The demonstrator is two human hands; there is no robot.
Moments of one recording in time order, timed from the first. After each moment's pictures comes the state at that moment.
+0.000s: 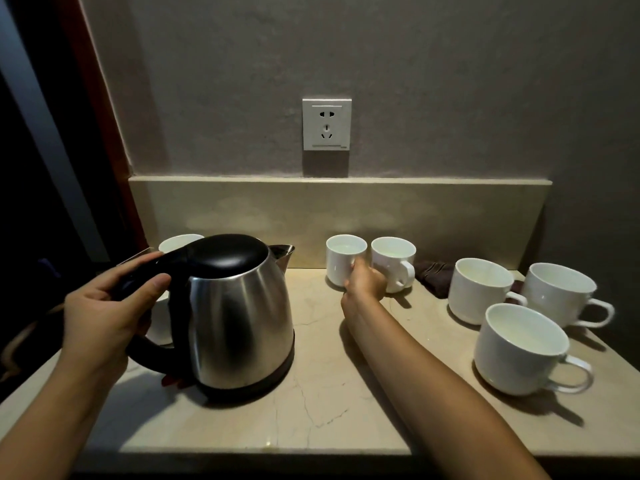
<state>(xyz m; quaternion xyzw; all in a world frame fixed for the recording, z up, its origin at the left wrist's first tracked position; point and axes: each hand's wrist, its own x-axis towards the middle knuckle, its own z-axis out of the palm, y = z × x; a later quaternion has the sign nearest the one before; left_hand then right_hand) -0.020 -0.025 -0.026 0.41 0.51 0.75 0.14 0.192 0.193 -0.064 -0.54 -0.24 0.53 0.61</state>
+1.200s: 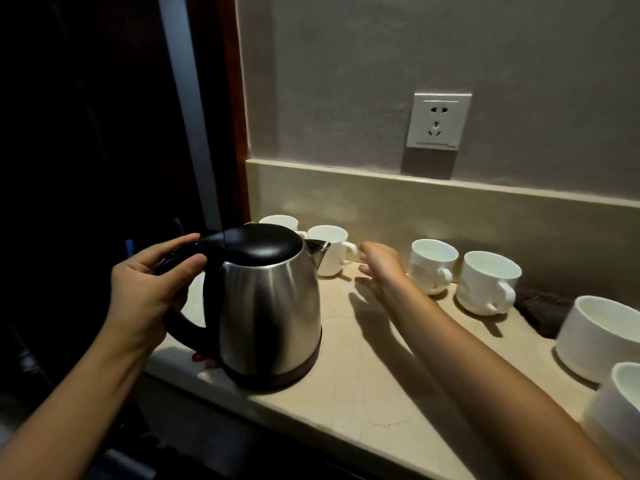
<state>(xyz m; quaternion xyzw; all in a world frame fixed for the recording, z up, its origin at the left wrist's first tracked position) -0.024 -0.092 -0.015 0.33 0.54 0.77 0.08 0.121 0.166 -0.030 -0.43 -0.50 0.65 0.37</state>
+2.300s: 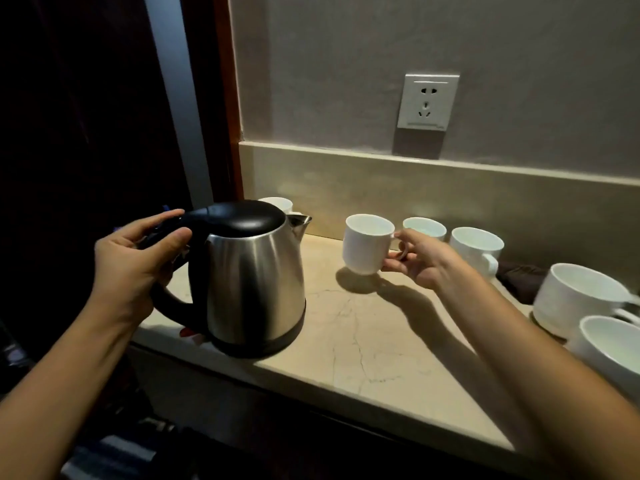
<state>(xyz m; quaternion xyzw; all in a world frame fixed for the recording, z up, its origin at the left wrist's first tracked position) -0.042 -0.112 -0.017 0.34 0.52 0.77 0.09 0.202 0.179 -0.024 -0.41 -0.44 0.73 0.32</state>
